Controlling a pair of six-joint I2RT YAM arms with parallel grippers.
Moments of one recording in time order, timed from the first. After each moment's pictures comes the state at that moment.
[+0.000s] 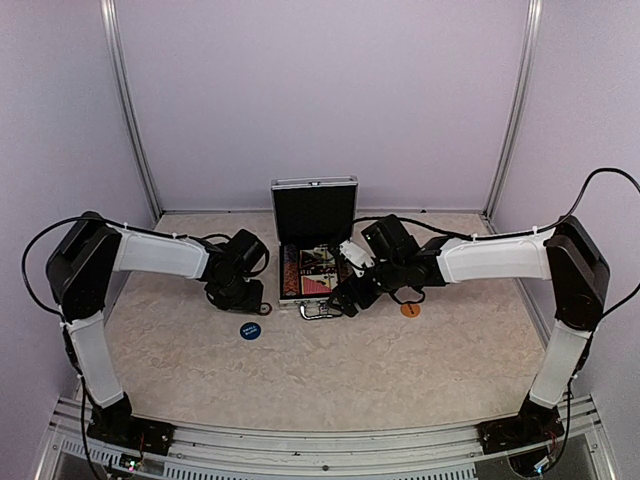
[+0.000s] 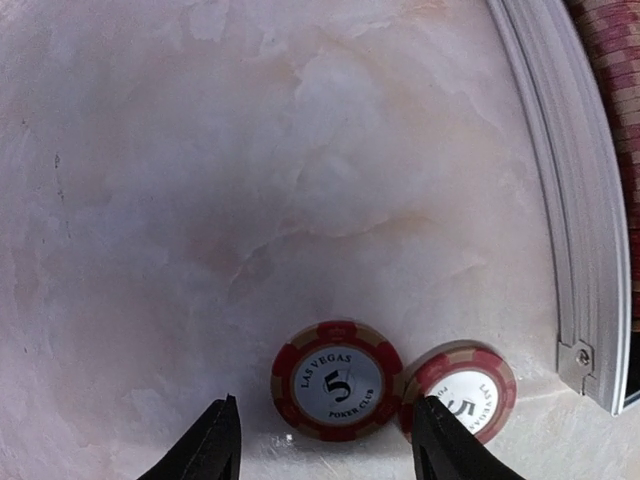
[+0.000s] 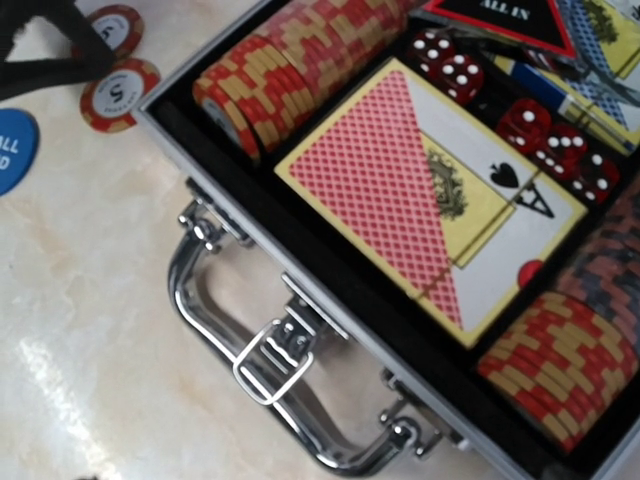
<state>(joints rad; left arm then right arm) -0.63 1.87 1.14 -0.46 -0.22 -0.49 0.80 1.81 1.20 -0.19 -0.13 0.00</state>
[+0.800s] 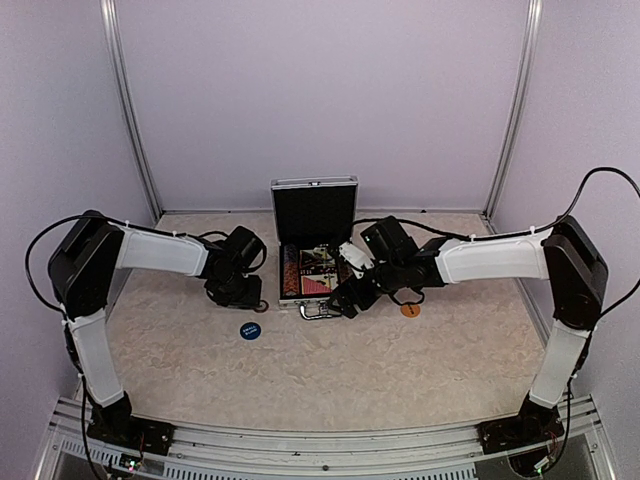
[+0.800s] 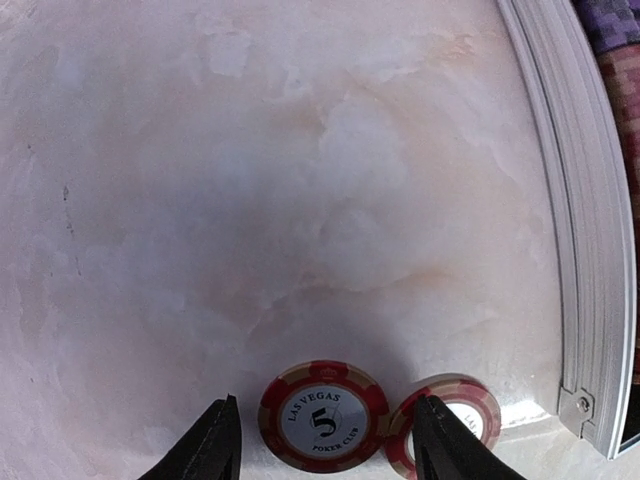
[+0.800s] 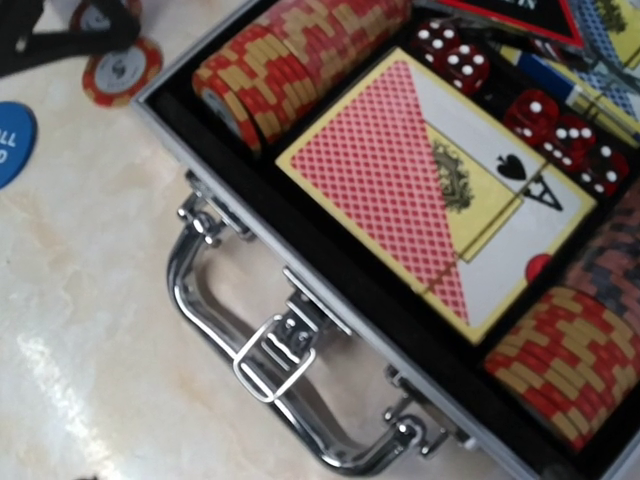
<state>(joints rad) -0.60 1.90 1.16 -0.43 -0.22 -0.50 0.80 1.82 1.20 -0.19 -0.14 0.00</state>
